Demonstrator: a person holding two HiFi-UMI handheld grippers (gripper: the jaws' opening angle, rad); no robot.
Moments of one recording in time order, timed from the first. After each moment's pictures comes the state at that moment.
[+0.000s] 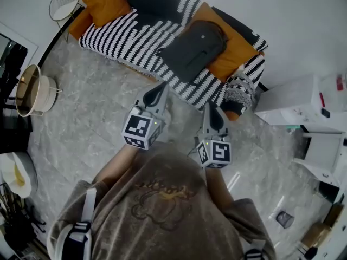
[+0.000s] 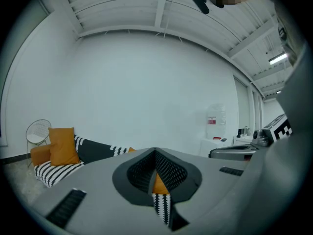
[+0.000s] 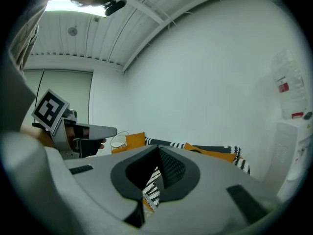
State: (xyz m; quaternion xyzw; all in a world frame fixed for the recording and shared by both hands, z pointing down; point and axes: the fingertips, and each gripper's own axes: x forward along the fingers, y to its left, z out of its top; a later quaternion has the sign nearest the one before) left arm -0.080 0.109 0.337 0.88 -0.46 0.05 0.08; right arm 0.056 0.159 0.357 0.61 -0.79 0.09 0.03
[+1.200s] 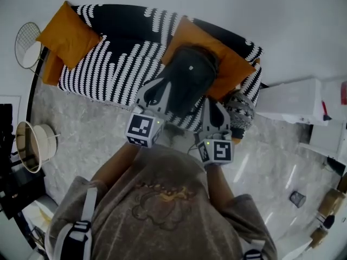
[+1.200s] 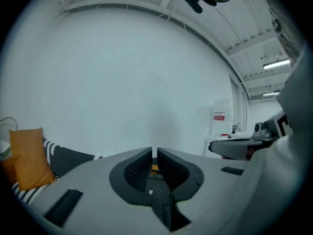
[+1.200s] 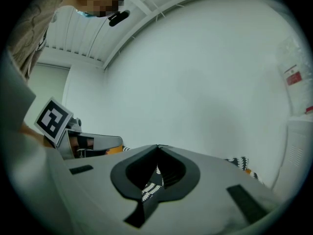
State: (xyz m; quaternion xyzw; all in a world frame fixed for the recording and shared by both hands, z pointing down) left arm -0.013 -0.222 0.357 0.93 -0.36 0.08 0.08; right arm 0.097 -0.148 0.359 0.68 -0.73 0.10 -0.01
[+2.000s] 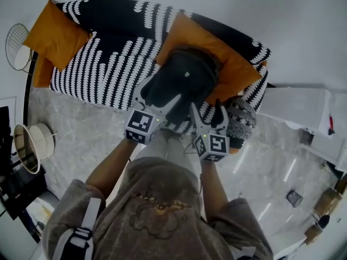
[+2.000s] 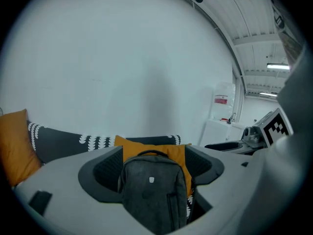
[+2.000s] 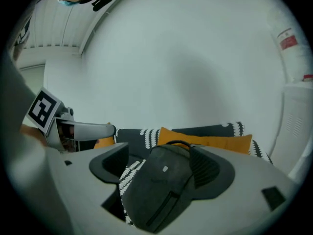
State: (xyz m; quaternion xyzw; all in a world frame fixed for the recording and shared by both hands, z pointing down) left arm 0.046 -0.298 0.475 0.93 -0.31 0.17 0.13; right arm 0.154 -0.222 0.503 0.69 -0.68 0.24 0.05
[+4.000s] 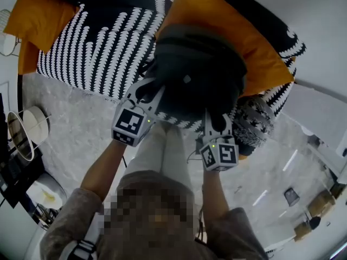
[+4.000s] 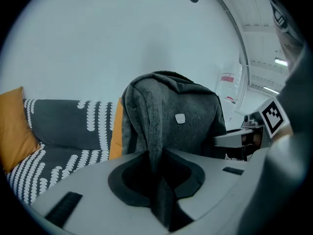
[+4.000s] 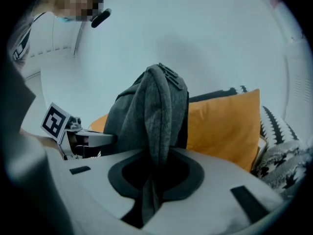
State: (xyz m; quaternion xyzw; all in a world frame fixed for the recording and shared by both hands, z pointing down) left arm 0.034 -0.307 0.647 0.90 -0.29 0.27 0.18; right arm 0.164 -0.221 0.657 0.65 -0.69 0.33 0.05
